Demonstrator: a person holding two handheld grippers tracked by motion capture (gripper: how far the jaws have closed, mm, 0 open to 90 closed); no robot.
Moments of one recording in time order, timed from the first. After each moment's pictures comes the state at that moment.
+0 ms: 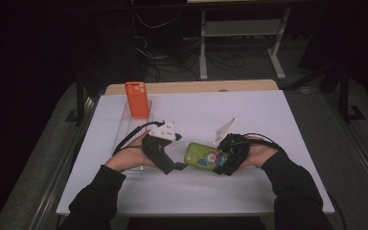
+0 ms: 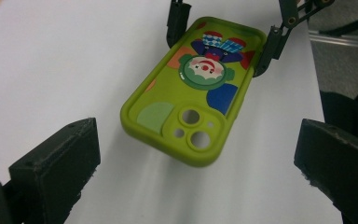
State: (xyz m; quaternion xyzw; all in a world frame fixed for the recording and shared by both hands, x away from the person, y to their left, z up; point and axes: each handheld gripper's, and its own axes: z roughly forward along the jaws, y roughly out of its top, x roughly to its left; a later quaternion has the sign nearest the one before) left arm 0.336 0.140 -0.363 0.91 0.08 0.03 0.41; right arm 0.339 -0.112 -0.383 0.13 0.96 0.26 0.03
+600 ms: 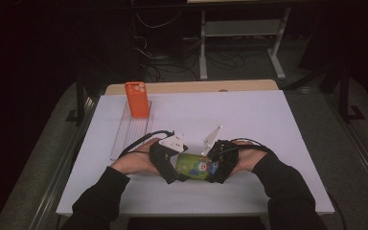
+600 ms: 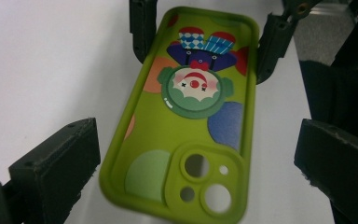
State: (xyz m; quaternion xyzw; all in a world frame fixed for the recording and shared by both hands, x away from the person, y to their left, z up) left arm 0.327 0.123 -0.384 0.93 0.04 0.00 0.37; right arm 0.327 -0.083 -0.387 0.07 0.97 0.25 0.01
